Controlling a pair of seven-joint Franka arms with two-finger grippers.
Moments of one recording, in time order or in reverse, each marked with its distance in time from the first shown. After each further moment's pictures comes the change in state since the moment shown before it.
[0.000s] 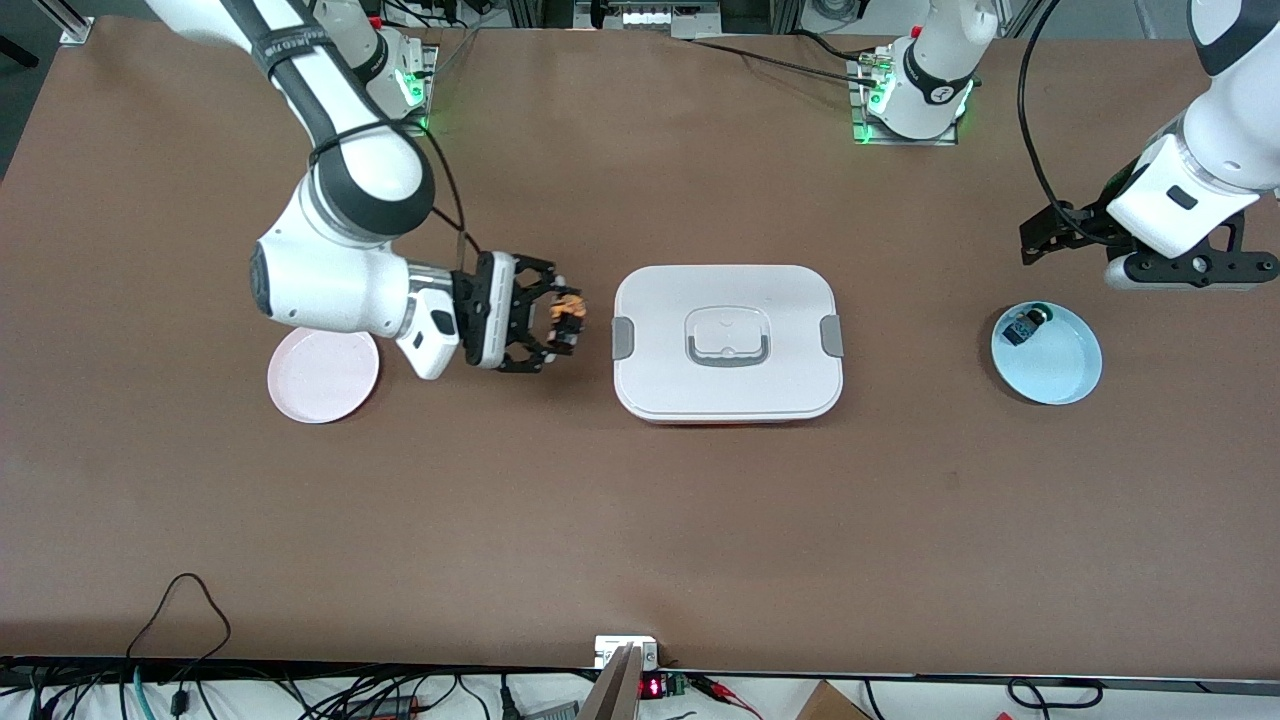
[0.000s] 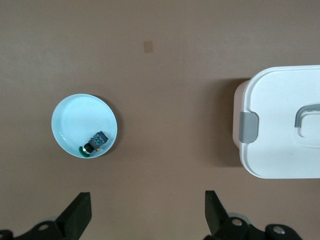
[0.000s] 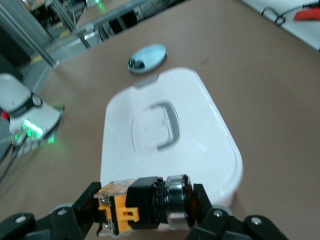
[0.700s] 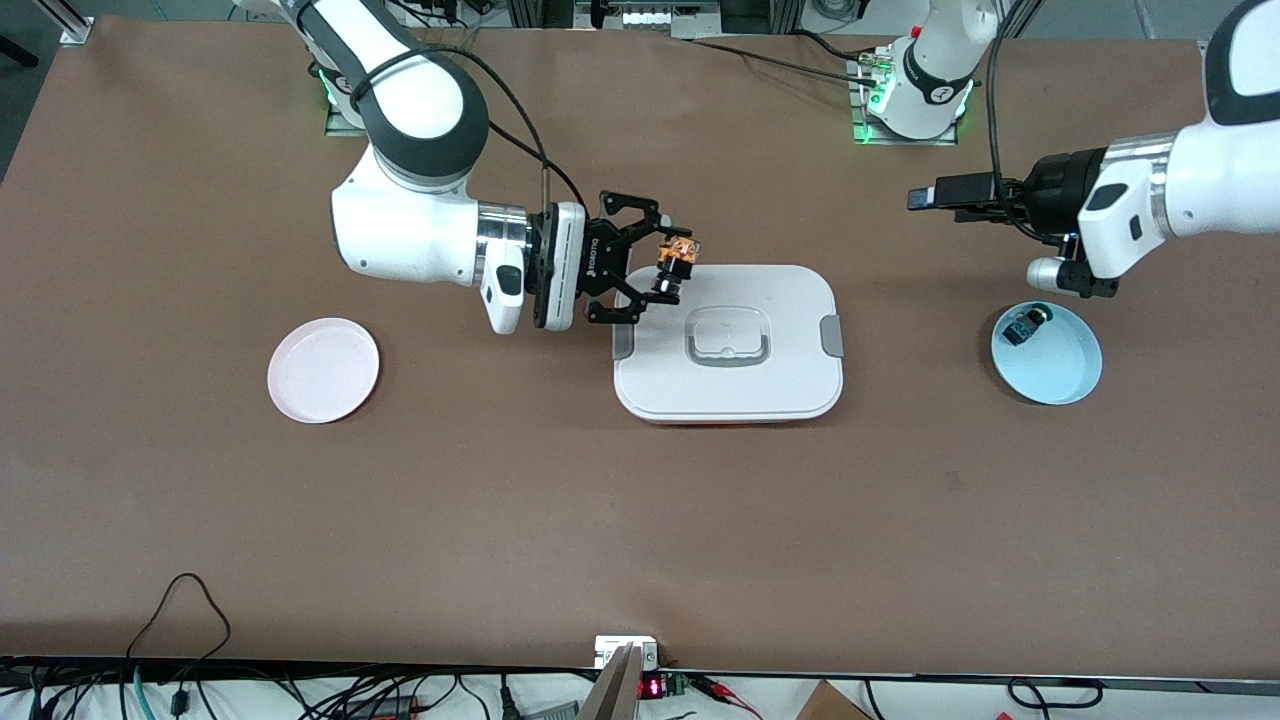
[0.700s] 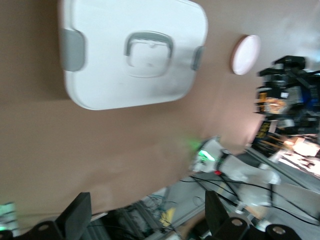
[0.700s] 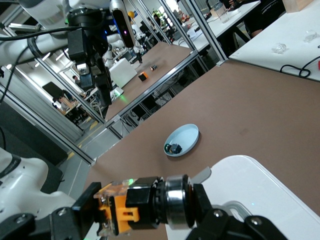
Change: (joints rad) left arm 0.074 0.096 0.008 -0.012 -0.780 -0.211 0.003; right arm 0.051 0.008 0.132 0.061 0.376 0.129 0.118
